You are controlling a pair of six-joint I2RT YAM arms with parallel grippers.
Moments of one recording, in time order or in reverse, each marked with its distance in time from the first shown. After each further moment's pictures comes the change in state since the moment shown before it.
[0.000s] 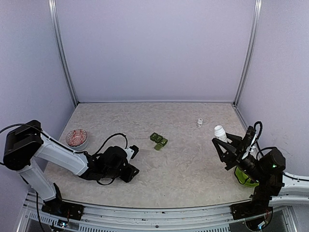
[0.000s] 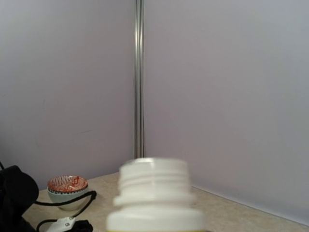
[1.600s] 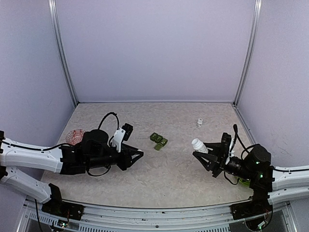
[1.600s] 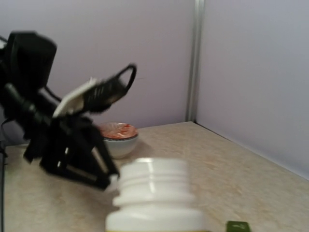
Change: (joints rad) left arm -0.043 -0.361 0.037 -0.048 0.085 -0.011; right arm 0.008 0.290 0.034 0.067 -0.192 0.002
